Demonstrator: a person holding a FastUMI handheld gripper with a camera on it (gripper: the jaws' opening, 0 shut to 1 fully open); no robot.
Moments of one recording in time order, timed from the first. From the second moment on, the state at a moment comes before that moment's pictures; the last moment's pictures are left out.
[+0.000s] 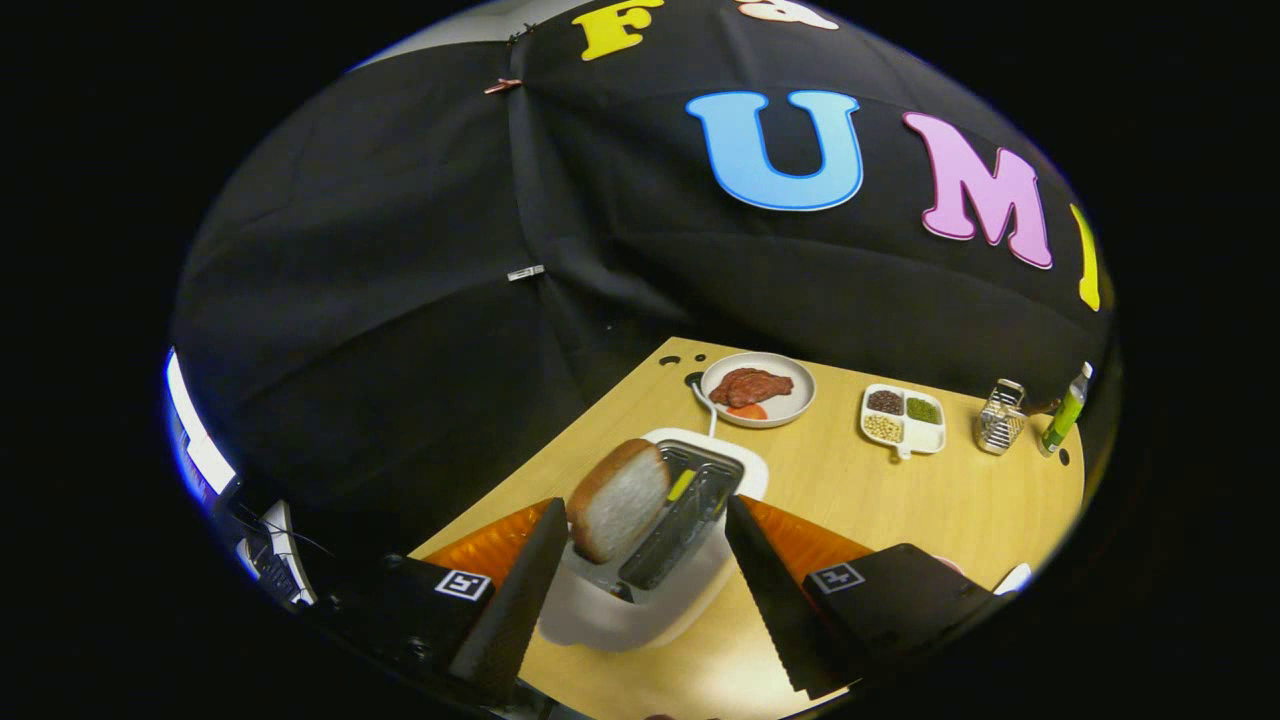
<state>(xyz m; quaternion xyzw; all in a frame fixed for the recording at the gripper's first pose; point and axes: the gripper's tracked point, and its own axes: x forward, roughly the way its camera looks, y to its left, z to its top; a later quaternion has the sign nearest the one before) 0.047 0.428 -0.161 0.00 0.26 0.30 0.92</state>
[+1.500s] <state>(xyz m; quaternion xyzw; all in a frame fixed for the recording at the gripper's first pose) 0.069 0.458 -0.182 0.02 0.33 0.31 0.89</state>
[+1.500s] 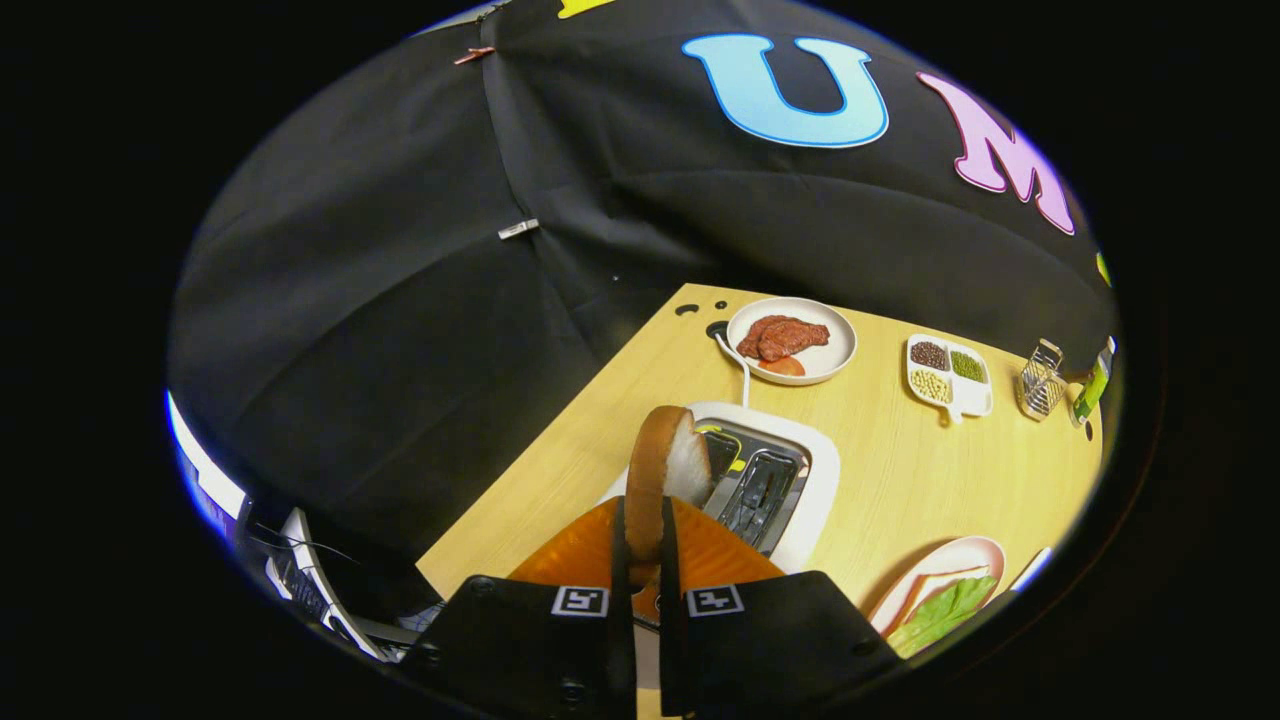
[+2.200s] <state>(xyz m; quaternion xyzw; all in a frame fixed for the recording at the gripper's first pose) 0.090 0.310 -0.111 0.10 0.25 0.23 0.93</state>
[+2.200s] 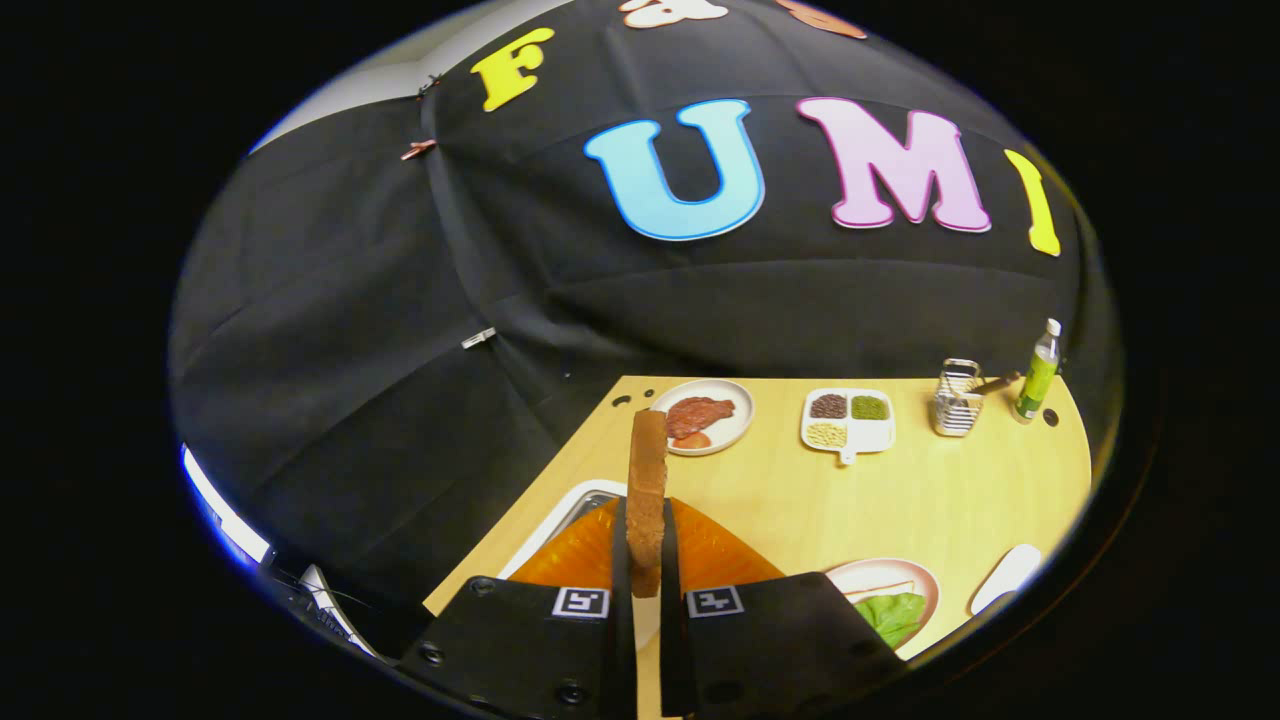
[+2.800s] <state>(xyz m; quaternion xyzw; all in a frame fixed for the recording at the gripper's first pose) 0.069 0.170 -0.239 0.17 0.35 0.12 0.92</state>
